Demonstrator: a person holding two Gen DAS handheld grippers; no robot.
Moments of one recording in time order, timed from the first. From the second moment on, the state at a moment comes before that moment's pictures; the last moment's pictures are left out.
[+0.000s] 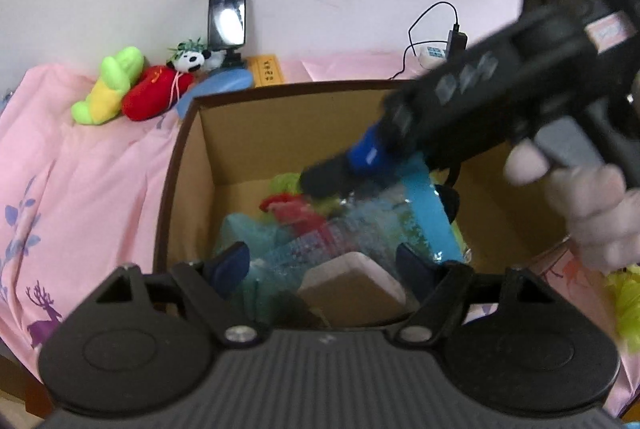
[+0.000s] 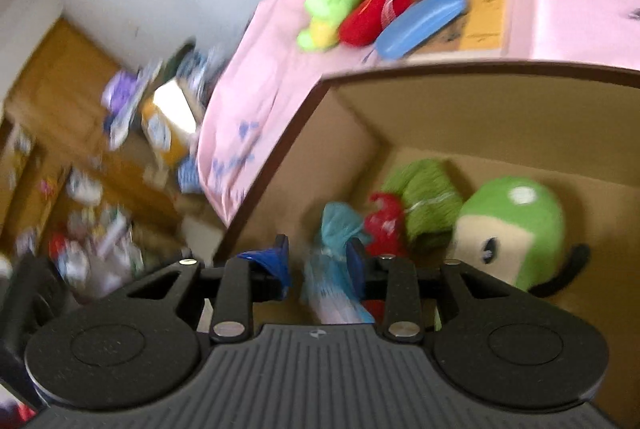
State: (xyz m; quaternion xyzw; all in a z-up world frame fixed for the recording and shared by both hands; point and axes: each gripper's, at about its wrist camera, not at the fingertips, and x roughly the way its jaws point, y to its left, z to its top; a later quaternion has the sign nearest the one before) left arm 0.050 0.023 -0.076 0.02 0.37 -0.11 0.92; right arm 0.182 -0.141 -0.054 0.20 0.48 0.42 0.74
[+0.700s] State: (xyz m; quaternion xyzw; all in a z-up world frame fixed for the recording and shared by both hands) left arm 0.011 0.034 -0.037 0.03 0.33 -0.08 0.94; right arm 0.161 -0.143 -0.076 0.22 0.54 0.30 0.76
